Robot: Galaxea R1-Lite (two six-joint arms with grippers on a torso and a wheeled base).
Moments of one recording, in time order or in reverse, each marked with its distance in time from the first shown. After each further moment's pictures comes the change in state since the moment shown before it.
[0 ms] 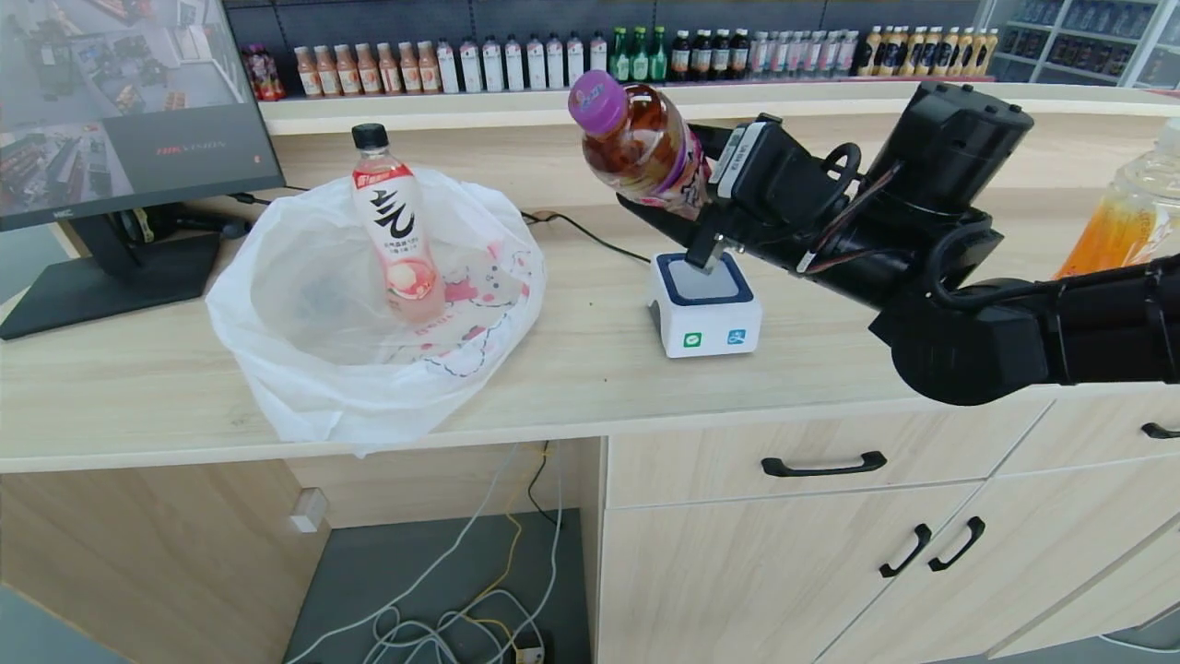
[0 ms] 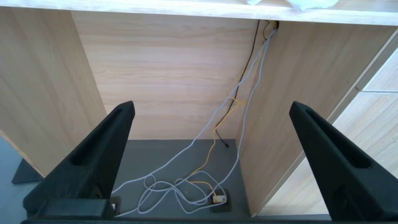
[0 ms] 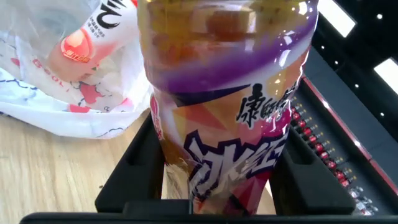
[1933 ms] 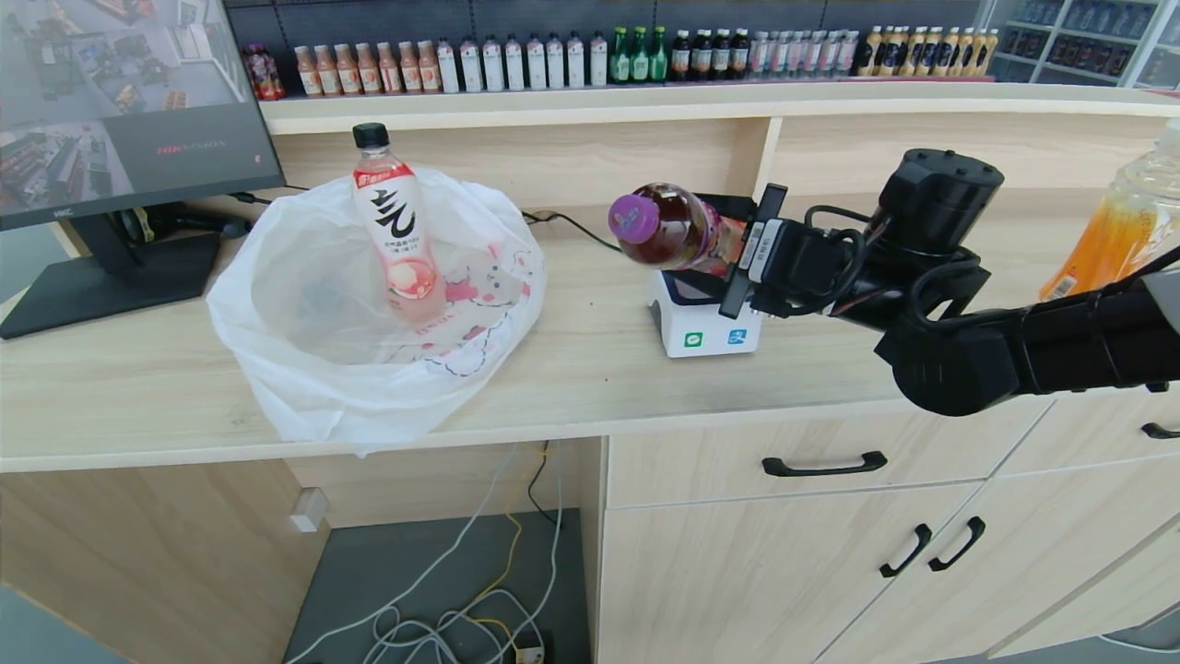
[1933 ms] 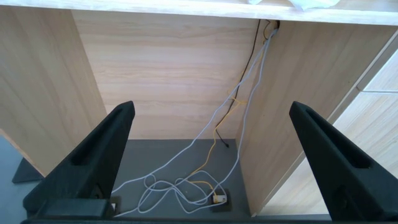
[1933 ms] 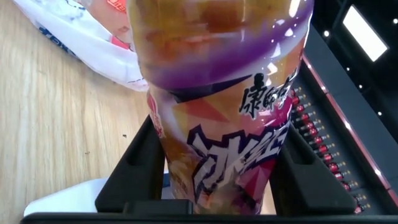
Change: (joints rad) left arm 0.000 0.000 0.000 0.000 0.000 0.000; right arm -0.123 0.062 0.064 -0.023 0.212 -0.106
